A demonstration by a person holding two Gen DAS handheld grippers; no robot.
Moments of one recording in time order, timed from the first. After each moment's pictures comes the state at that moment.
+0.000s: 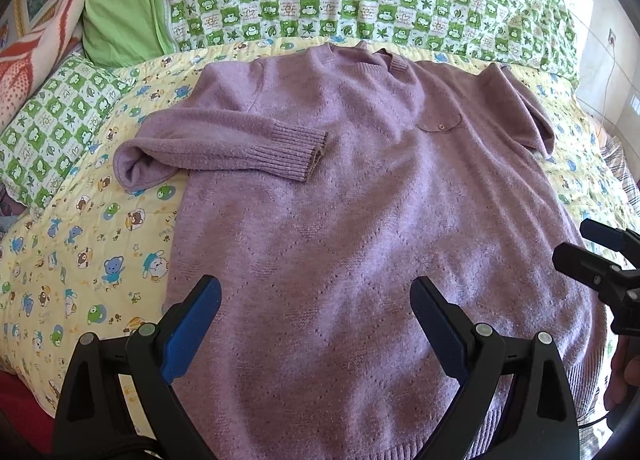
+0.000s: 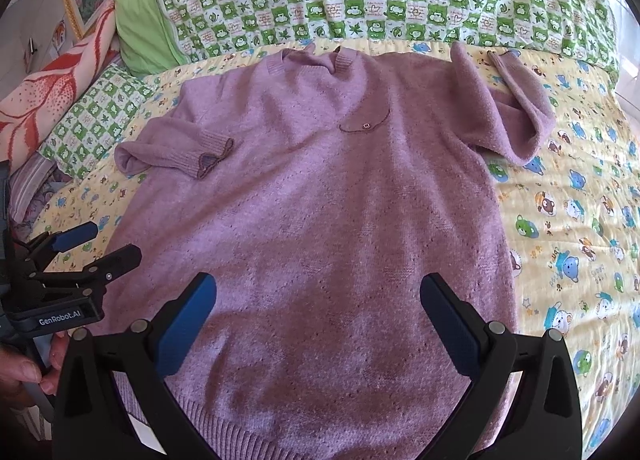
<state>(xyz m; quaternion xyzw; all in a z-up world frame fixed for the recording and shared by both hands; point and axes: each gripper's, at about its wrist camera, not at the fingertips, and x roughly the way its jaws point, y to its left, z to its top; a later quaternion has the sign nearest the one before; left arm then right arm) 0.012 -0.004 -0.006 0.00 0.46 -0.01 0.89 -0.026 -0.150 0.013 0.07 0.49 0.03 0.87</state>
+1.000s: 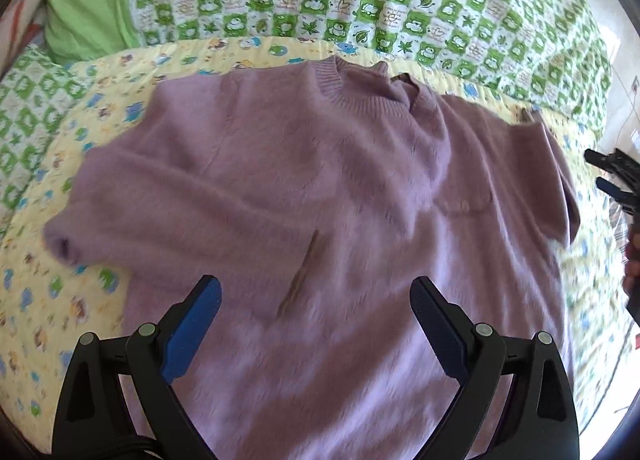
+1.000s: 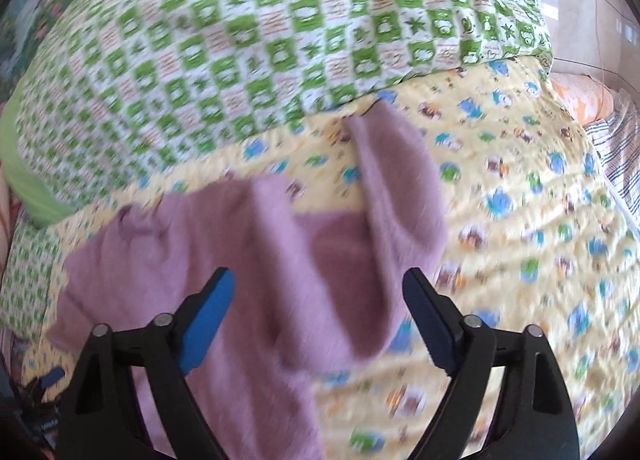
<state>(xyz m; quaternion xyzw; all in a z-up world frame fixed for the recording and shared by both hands) 0.173 -0.001 -0.008 -0.04 0.50 0.00 0.87 0.146 -0.372 0.039 0.17 0.43 -0.14 0.88</state>
